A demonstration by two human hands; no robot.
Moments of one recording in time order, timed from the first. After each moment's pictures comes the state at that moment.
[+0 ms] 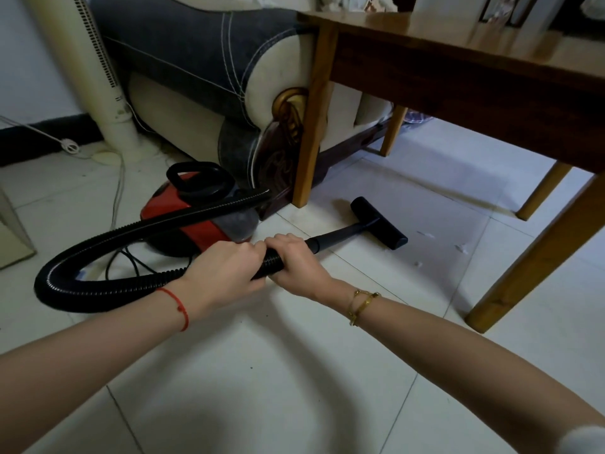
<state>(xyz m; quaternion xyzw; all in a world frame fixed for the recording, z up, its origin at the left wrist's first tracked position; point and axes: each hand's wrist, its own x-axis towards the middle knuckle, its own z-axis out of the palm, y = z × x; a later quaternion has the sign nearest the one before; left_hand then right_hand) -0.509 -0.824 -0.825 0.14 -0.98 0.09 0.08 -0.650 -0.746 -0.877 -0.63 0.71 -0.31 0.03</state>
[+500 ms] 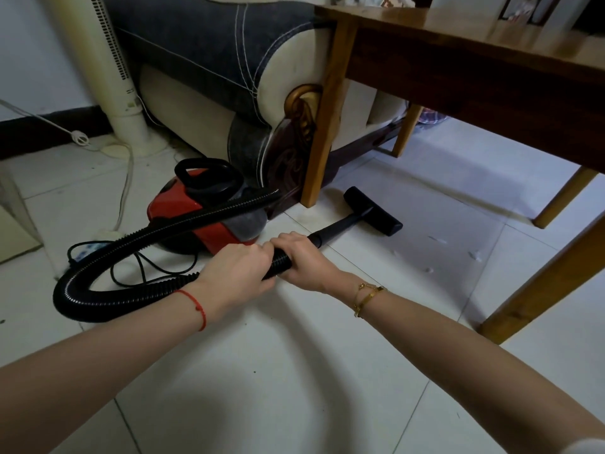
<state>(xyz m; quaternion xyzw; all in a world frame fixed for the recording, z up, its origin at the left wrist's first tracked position) -0.522 -0.830 -0.837 0.18 -0.98 0.08 0.07 -0.669 -0.768 -0.883 -0.69 0.68 -0.26 0.05</state>
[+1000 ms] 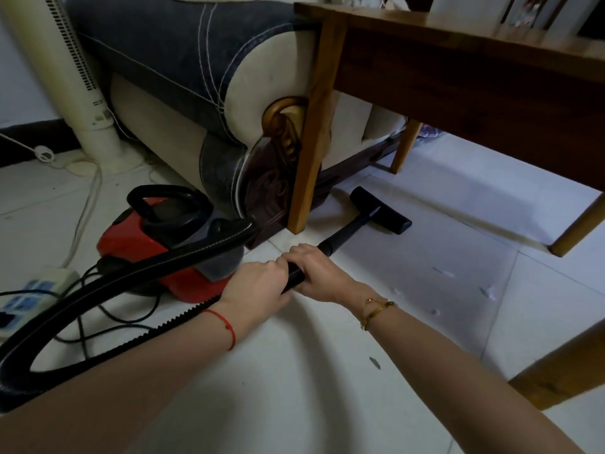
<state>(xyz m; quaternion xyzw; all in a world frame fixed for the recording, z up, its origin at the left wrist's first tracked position) -0.656 -0.865 -0.875 0.23 -0.97 0.05 0.03 -0.804 -0.811 -0.916 -0.69 0.69 -0.19 0.06</state>
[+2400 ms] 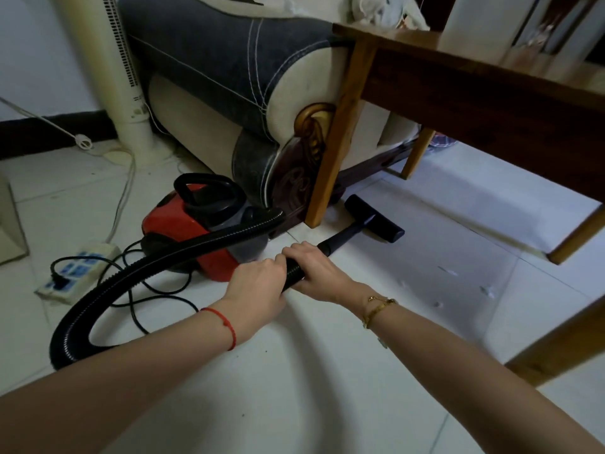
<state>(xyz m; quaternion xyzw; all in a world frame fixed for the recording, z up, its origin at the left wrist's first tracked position) -0.575 -0.840 -0.849 0.30 -0.95 0.02 0.03 -0.728 -0.799 -0.891 -0.70 0.68 -0.21 0.07</state>
